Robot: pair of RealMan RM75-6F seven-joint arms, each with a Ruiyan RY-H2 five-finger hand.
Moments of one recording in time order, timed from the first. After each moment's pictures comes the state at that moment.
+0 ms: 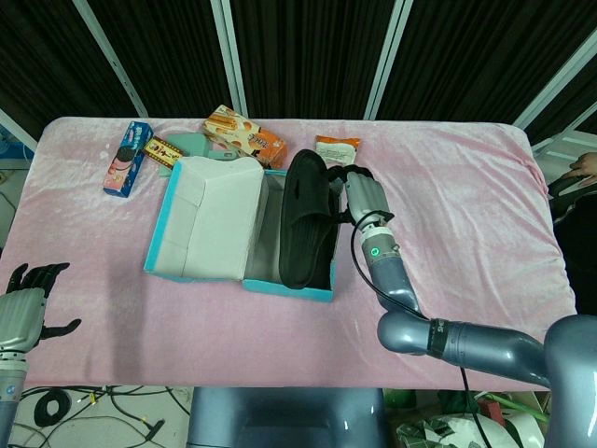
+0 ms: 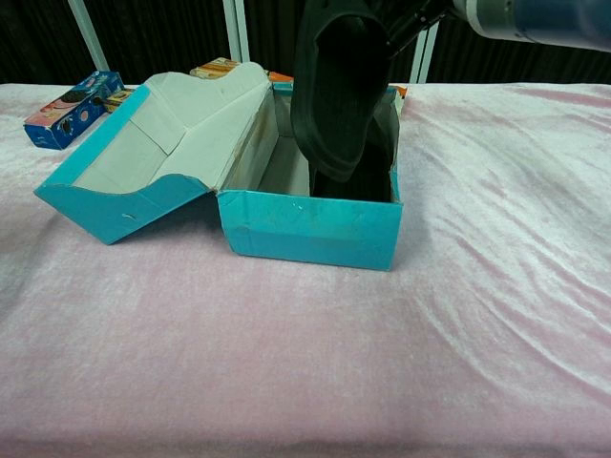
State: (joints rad) left arm -0.15 -1.19 -0.07 -1.62 1.29 1.33 0.13; right arm 1.16 -1.47 0.37 -1.54 -0.32 1.08 -0.25
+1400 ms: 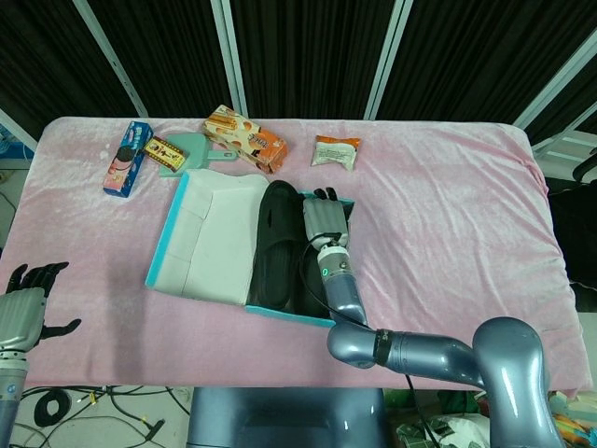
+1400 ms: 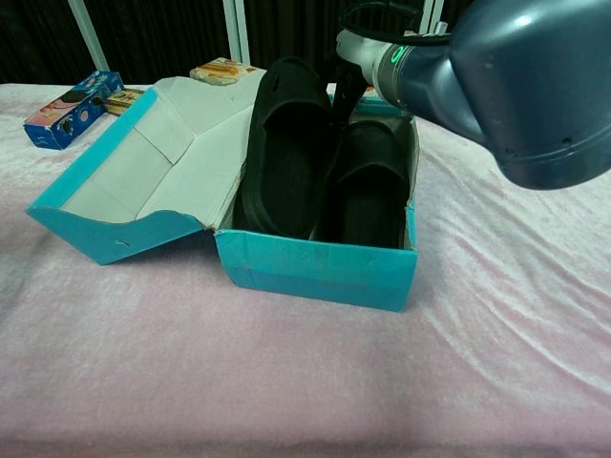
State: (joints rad) left arm -0.16 -1.18 -0.08 -1.65 1.27 1.32 0.16; right arm 1.21 -1.73 0.44 -1.41 -0.23 1.11 -0.73
